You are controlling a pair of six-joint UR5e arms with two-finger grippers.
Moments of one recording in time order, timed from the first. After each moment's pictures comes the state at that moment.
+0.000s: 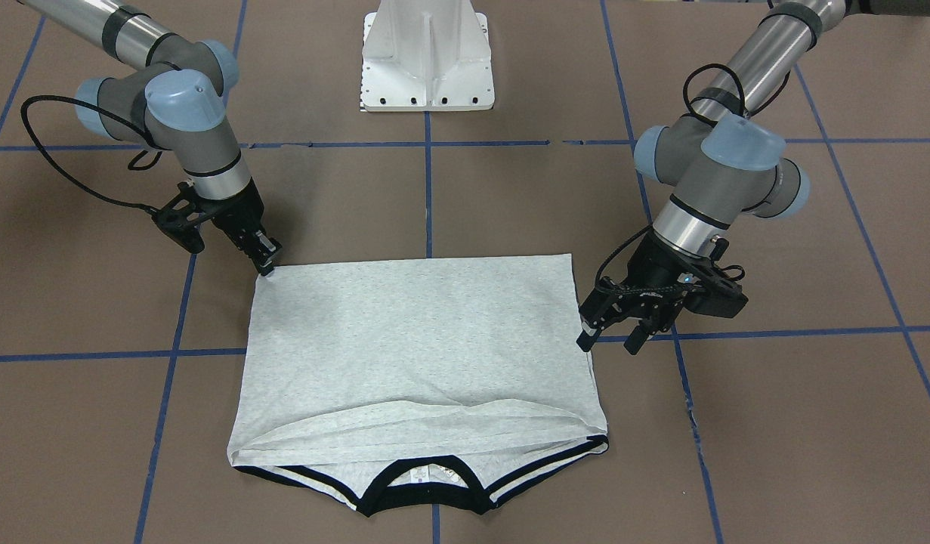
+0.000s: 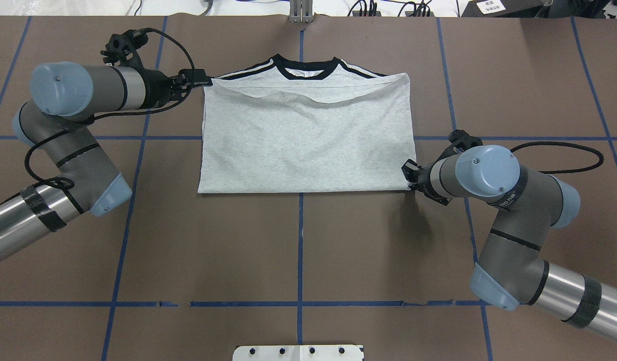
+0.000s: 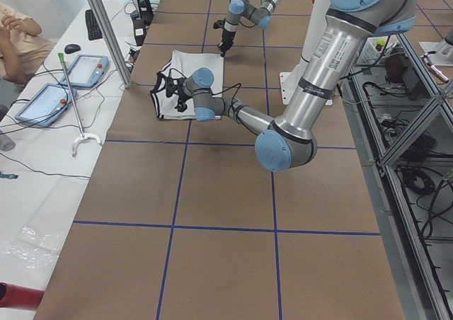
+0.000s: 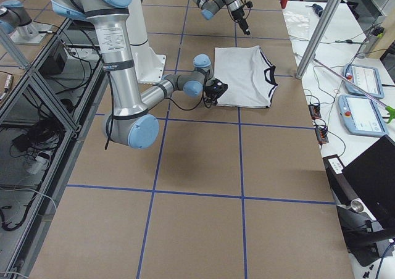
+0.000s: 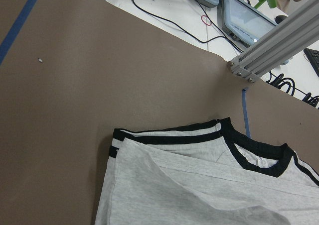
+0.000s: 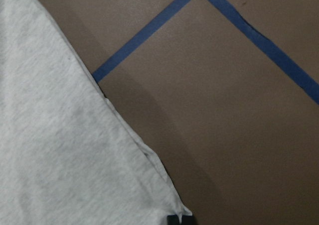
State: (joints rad) left arm -0.81 -2.06 -1.40 -2.58 -1.77 -1.43; right arm 0.56 -1.31 1.76 -1.15 1.71 1.90
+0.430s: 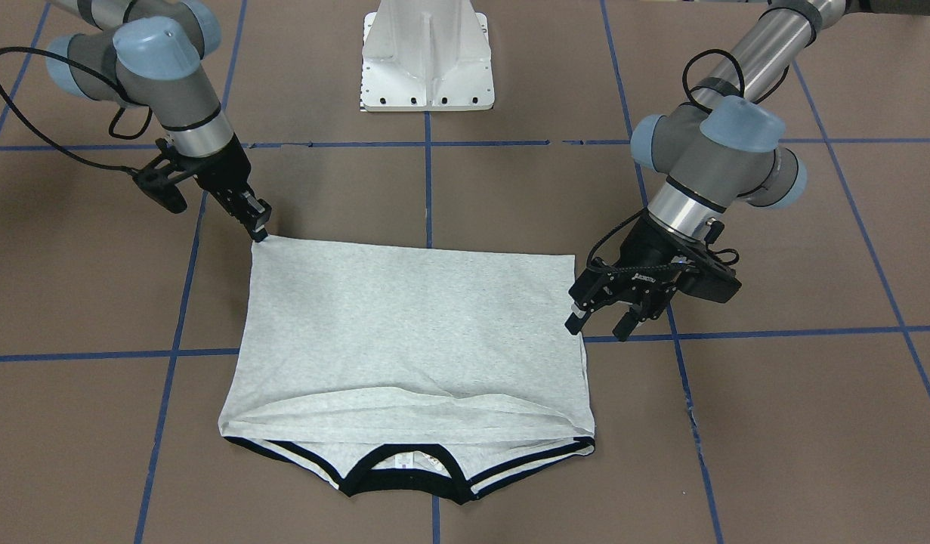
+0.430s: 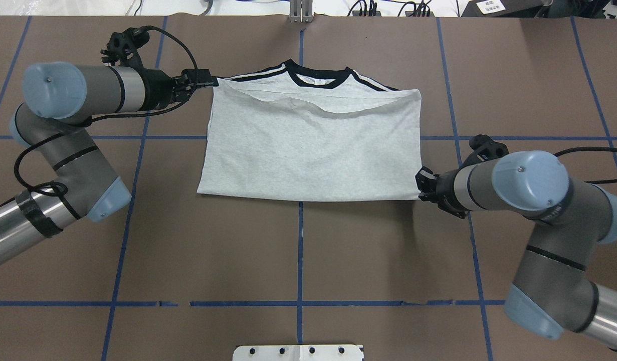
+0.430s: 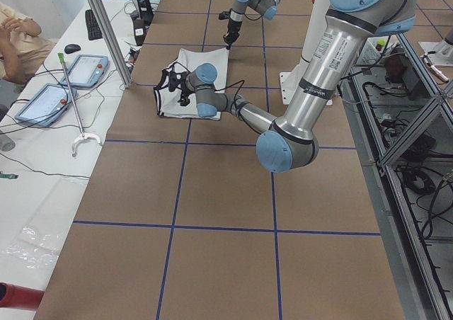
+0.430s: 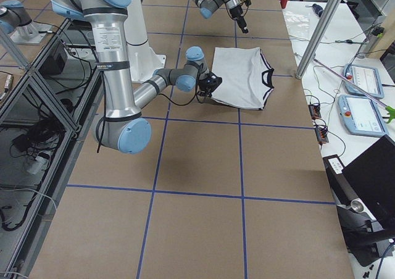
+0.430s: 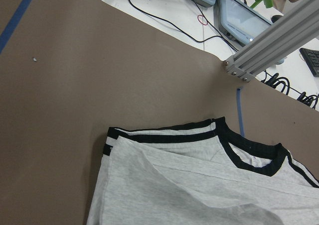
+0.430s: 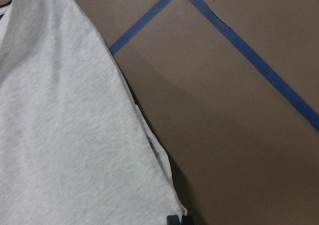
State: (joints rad) left arm -0.78 -2.03 -1.51 -2.57 -1.80 -1.45; right arm 0.54 -1.46 2.00 -1.20 1.77 1.95
